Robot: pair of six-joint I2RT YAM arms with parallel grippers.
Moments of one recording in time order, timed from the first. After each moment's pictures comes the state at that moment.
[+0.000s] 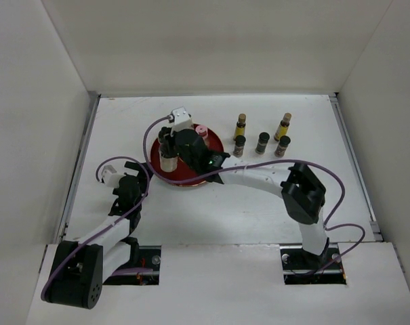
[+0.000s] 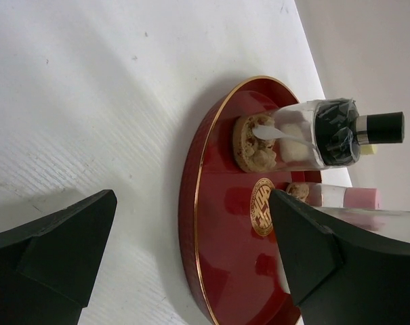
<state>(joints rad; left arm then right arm) -0.16 1.00 0.12 0.50 -0.35 -1.11 1.02 1.96 1.58 0.19 0.42 0.25</state>
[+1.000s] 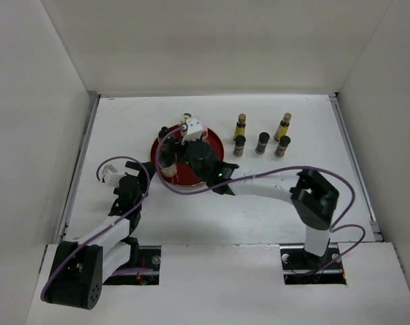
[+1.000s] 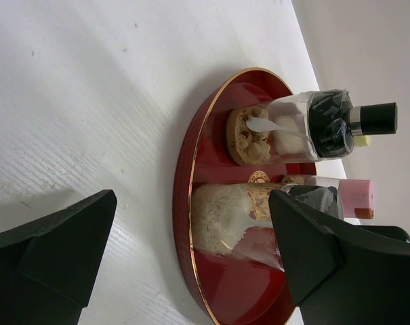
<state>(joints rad) -0.16 0.99 0.12 0.50 -0.32 -1.11 1.06 1.90 1.36 0.41 0.53 0.26</state>
